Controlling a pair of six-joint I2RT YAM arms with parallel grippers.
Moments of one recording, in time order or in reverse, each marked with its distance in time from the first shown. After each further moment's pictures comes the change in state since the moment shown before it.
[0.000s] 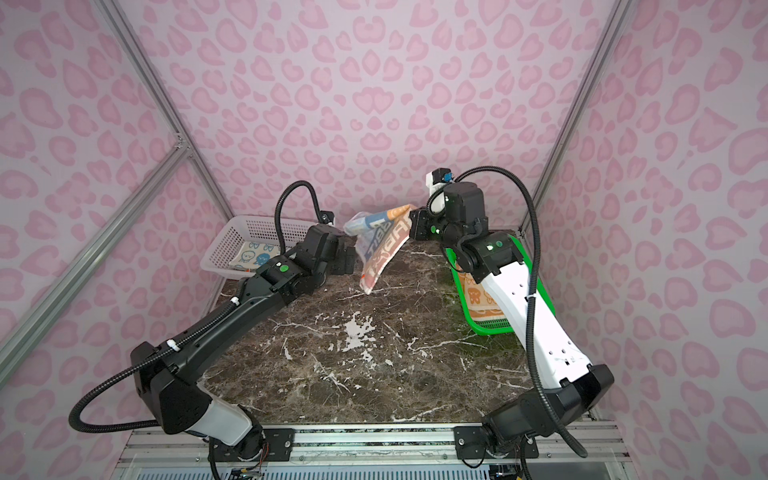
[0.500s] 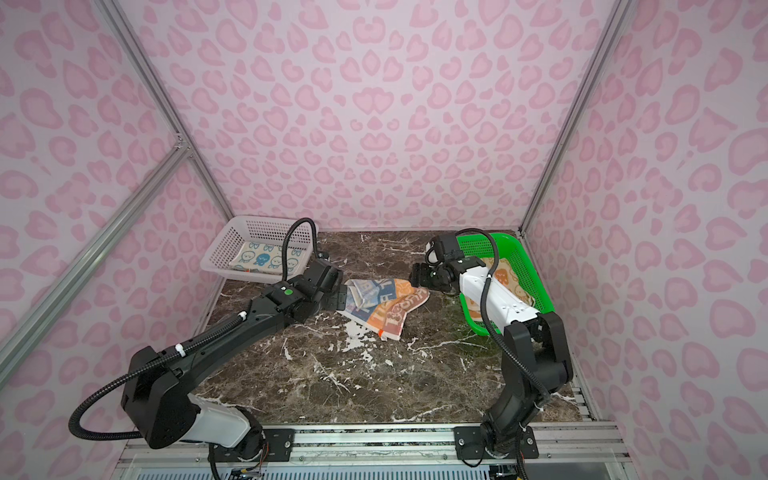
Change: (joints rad) left arm 0.023 -0.060 -0.330 -0.014 0.104 -0.122; right arm -0.066 0.127 -0.414 0.034 -0.078 0.009
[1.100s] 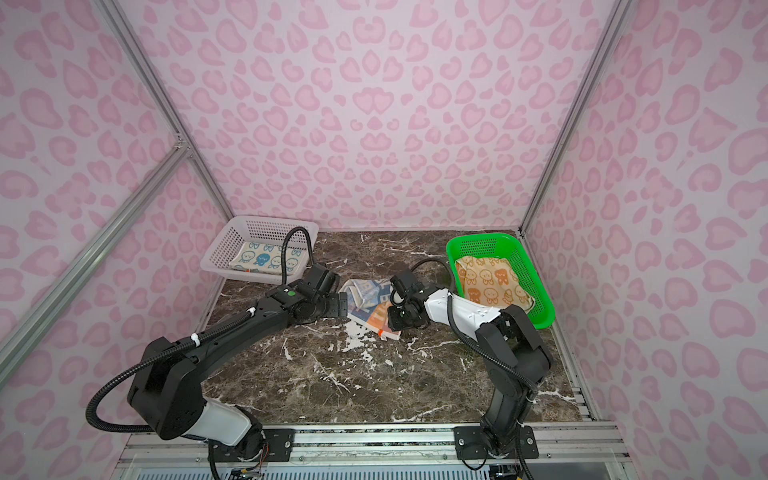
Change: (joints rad) left arm 0.061 0.050 -0.087 0.061 0.208 -0.101; right arm 0.269 0.091 -0.180 0.024 0.053 -0.006
